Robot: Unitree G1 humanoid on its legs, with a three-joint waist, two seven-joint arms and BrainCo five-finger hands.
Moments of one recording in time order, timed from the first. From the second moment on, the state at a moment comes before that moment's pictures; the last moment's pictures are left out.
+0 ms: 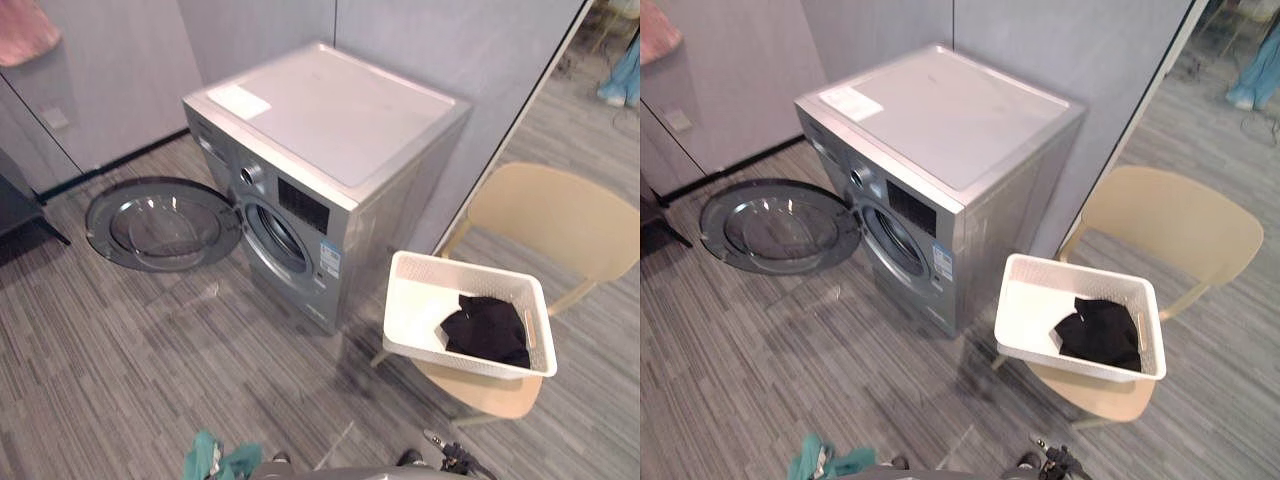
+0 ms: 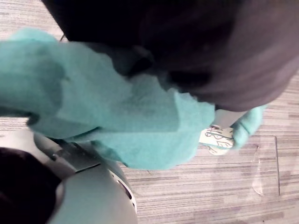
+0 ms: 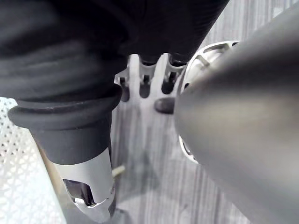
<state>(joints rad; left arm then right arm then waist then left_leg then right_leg) 0.18 0.04 0.41 1.11 -0.30 0.03 0.05 0.03 -0.02 -0.51 1.15 0.19 0.05 -0.02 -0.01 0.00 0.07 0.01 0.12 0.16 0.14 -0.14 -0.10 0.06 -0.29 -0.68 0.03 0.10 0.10</state>
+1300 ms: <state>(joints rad) 0.09 -0.01 0.40 0.99 -0.18 0.00 0.03 0.08 0.01 -0.51 0.96 0.29 0.02 -0.03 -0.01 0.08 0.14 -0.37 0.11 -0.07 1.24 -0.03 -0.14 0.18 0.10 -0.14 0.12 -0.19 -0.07</state>
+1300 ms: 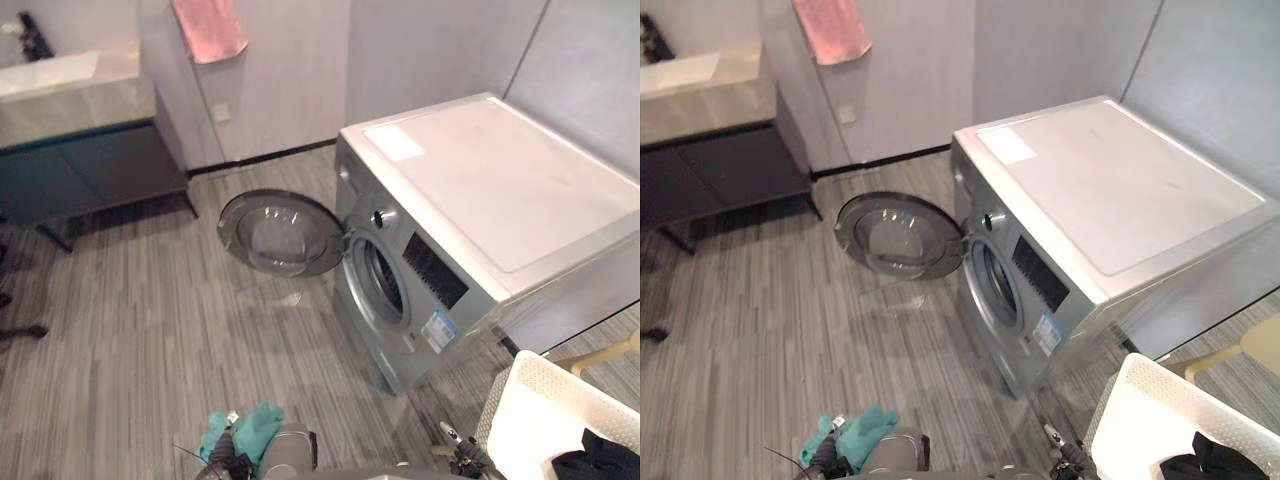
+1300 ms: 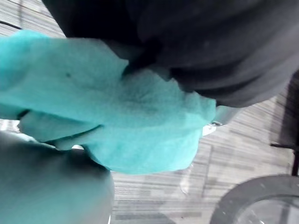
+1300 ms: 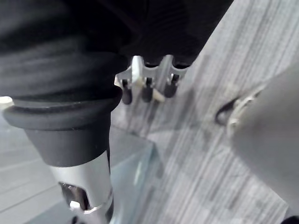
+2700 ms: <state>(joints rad) 0.10 0.00 0.25 0.99 -0.13 -0.03 0.07 0.07 -0.01 -0.39 1.04 0.22 0.01 -0.02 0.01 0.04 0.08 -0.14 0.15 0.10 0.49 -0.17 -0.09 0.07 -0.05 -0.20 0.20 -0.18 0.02</state>
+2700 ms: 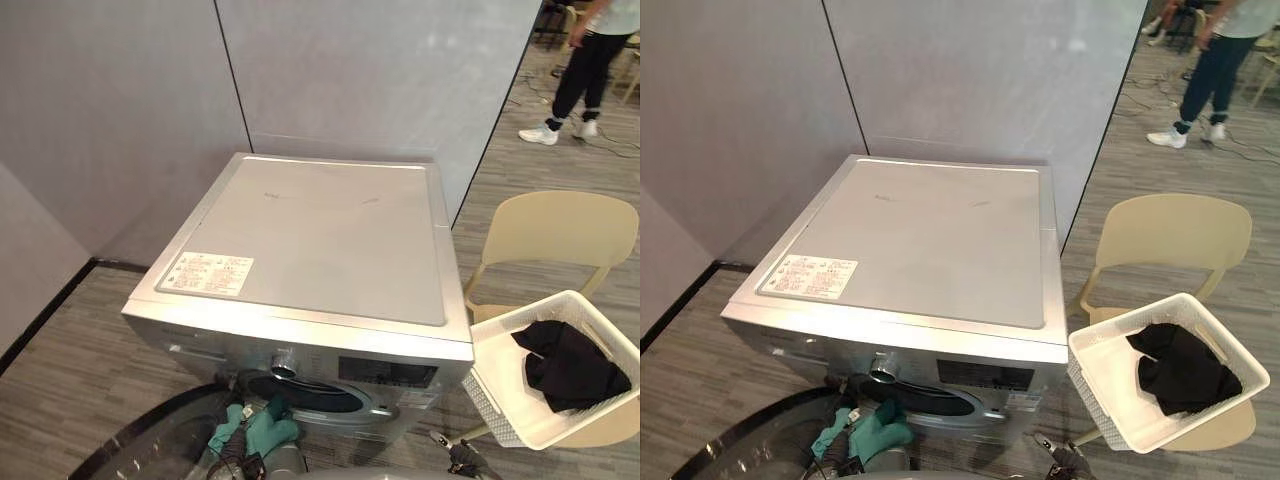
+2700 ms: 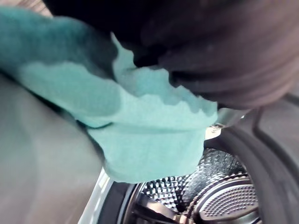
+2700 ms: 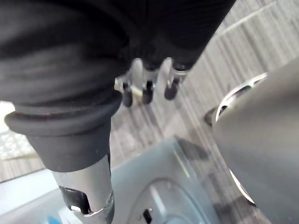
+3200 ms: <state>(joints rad) -0.12 0.02 -0.18 0.89 -0.01 -0.03 0.07 0.01 -0.04 -0.30 0.96 0.23 -0.02 -0.02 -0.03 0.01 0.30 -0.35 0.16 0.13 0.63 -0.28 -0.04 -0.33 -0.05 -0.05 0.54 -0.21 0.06</state>
